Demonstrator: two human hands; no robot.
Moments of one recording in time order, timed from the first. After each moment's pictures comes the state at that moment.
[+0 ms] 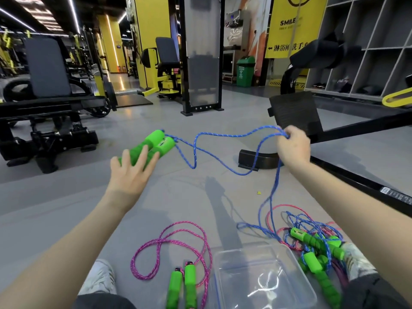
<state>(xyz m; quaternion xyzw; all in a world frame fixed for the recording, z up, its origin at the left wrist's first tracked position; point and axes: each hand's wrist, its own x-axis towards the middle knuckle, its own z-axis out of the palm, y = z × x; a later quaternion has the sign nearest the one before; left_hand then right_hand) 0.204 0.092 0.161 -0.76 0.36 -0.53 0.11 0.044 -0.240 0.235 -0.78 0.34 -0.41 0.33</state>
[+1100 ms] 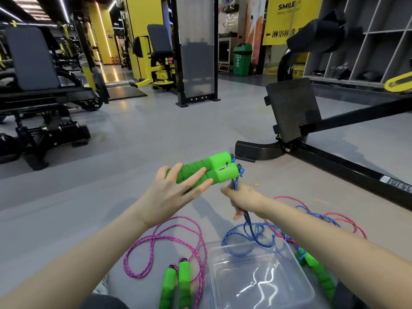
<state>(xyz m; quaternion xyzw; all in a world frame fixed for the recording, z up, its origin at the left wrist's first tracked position) 0.149 0.019 0.144 -0.64 0.58 -0.50 0.10 0.043 -0.180 0.141 -0.85 0.17 0.02 0.49</state>
